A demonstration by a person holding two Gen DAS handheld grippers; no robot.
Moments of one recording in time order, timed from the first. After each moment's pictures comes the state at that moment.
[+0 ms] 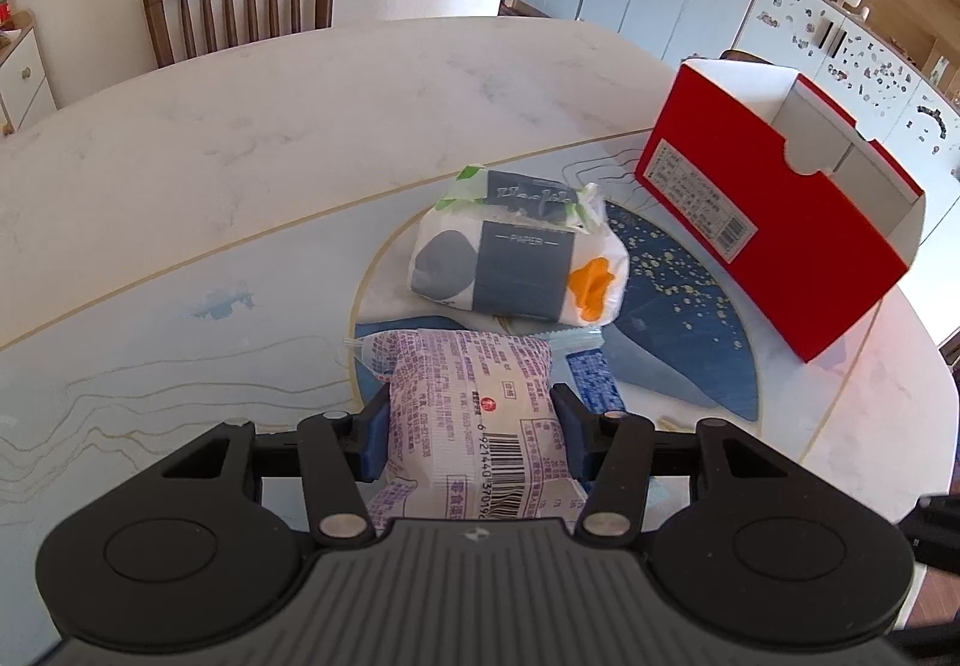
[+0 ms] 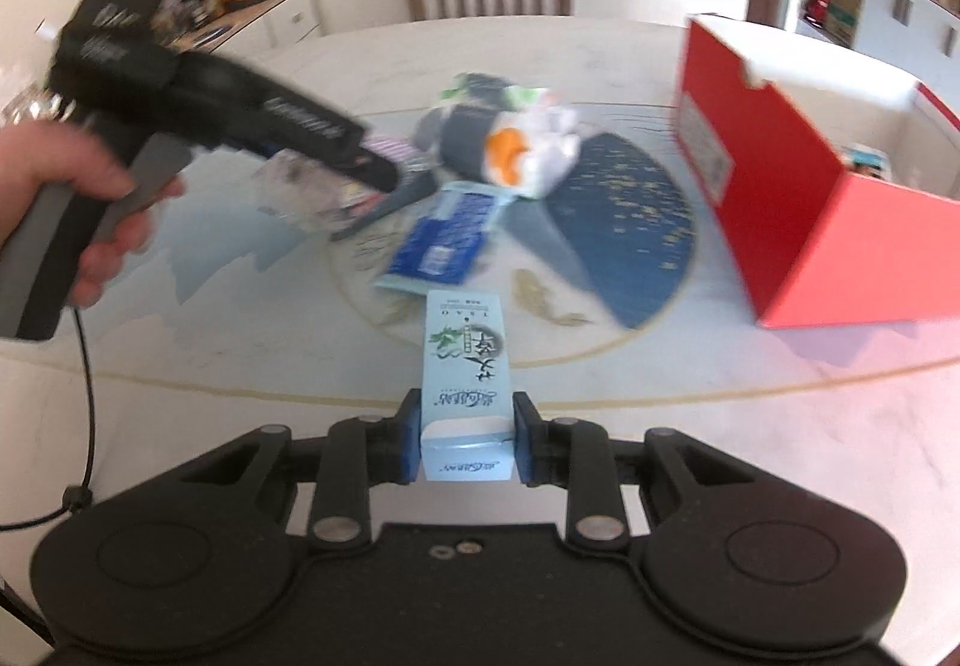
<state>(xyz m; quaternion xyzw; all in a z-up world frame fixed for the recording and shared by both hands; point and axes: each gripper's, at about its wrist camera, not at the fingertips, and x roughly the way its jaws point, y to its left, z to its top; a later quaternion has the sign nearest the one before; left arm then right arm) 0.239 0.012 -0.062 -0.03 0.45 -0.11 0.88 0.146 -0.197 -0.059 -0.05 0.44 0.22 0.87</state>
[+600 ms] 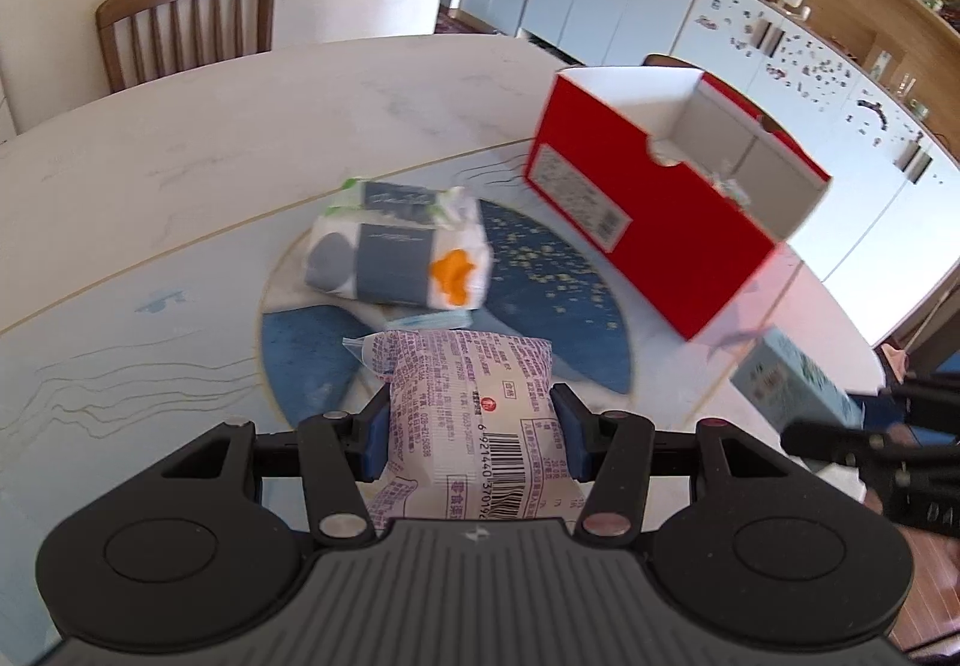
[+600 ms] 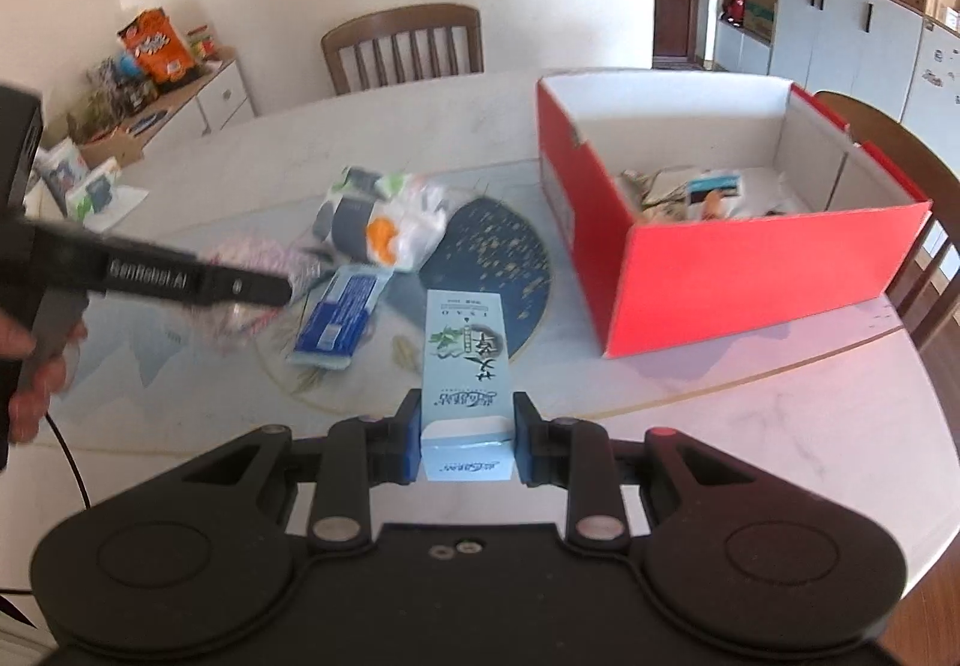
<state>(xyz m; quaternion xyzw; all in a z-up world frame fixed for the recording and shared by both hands) 0.197 -0.024 -0.026 -0.03 0.44 -0.17 0.88 0.143 -0.262 -0.004 0.00 0.41 0.17 0.90</state>
